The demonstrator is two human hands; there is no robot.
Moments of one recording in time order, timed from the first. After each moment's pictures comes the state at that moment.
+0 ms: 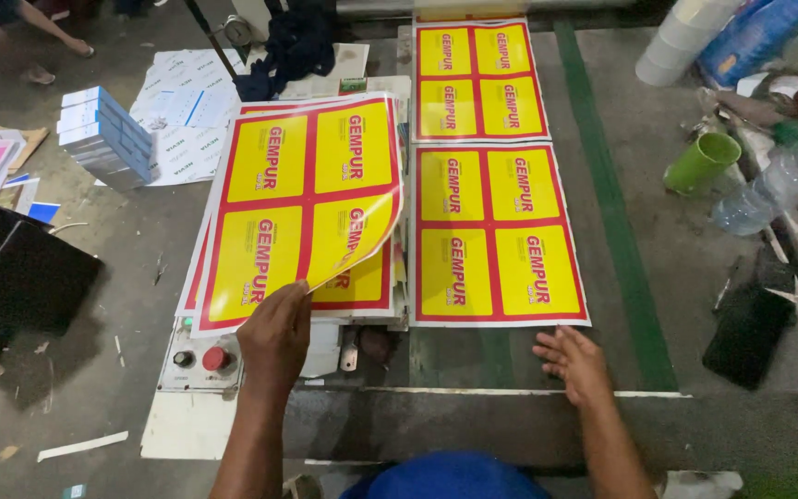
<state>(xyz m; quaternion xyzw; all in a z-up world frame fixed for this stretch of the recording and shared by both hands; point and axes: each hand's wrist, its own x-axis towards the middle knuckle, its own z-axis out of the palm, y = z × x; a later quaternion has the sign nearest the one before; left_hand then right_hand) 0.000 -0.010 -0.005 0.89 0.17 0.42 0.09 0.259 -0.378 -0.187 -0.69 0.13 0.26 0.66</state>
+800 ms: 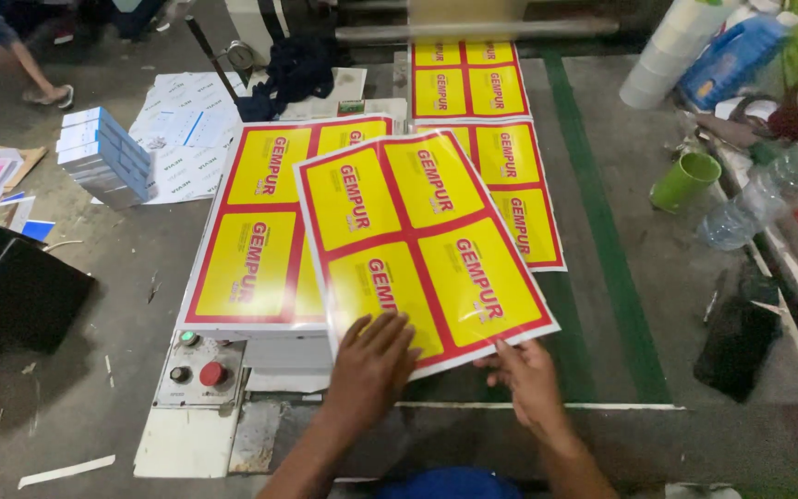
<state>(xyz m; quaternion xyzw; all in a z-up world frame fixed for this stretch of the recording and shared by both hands) 0.033 -0.091 -0.029 0.95 0.00 0.30 0.13 0.189 -0.307 -0.097 -0.62 0.00 0.29 0.73</state>
